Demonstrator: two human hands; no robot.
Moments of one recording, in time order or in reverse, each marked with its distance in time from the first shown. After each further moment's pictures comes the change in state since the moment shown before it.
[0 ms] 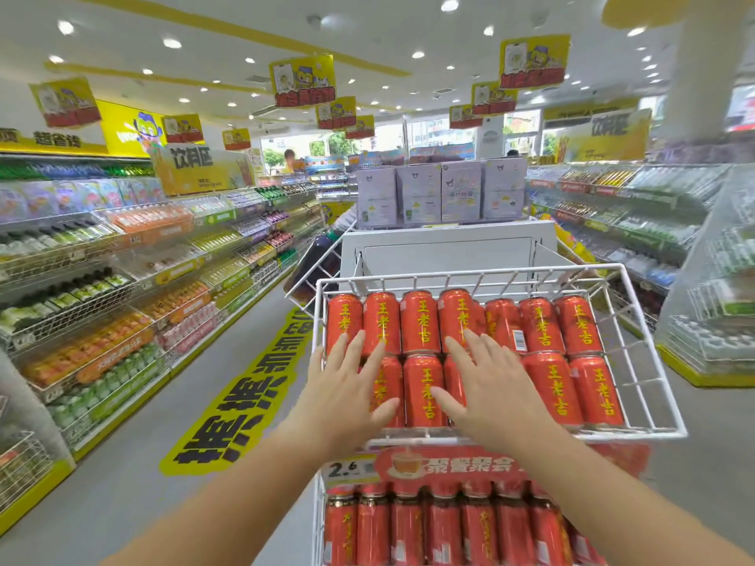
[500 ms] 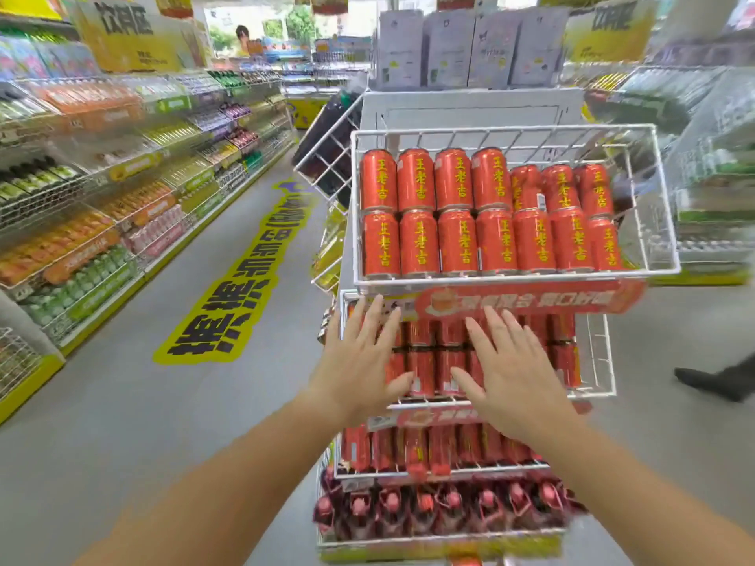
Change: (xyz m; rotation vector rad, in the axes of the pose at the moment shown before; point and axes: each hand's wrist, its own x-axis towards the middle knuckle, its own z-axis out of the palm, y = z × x) left_hand -0.153 -0.017 0.088 -0.114 -0.033 0.124; right_hand -0.157 -0.089 0.081 -0.074 -0.096 0.088
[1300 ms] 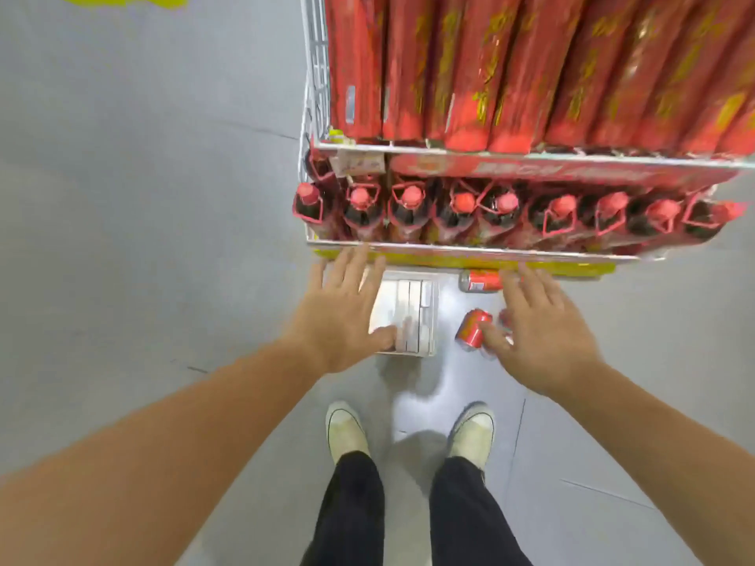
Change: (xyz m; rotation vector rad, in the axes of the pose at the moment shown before) left_hand -0.249 0.078 0.475 -0.122 -0.648 -0.074; right_hand -0.228 0.003 0.473 0.115 -0.640 -0.040
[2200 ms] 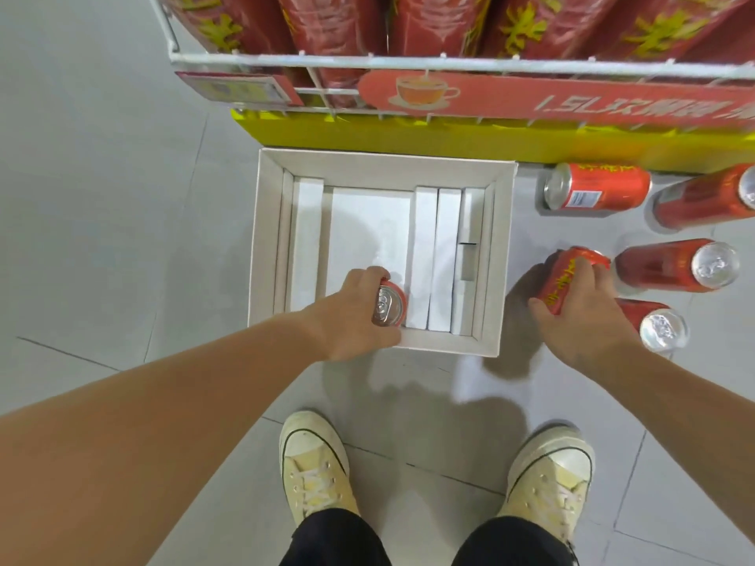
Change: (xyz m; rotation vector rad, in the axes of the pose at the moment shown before) left_hand 0.142 0.003 0.394 -0.767 -0.590 -0.210; right_hand 0.143 0.061 0.385 0.406 -0.266 0.477
